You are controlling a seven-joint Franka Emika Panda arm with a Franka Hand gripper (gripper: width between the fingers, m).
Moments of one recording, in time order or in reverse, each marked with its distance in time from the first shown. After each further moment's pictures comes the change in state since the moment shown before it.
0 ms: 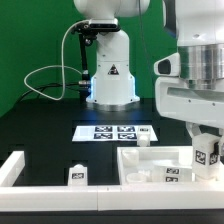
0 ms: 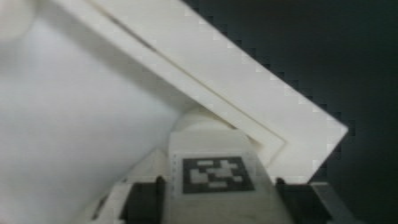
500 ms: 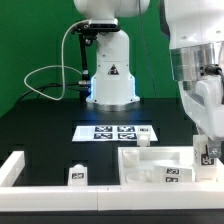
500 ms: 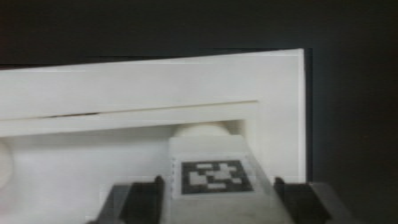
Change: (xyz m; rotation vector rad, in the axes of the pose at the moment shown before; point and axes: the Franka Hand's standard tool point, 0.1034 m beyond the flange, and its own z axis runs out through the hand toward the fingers) arm 0.003 -0.003 0.000 0.064 -0.042 0.544
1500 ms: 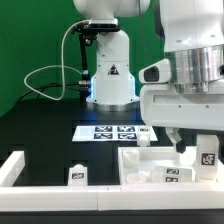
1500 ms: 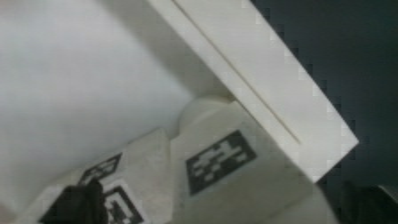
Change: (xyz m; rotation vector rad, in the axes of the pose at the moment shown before) arm 0.013 0.004 0.003 -0.029 0.021 -0.993
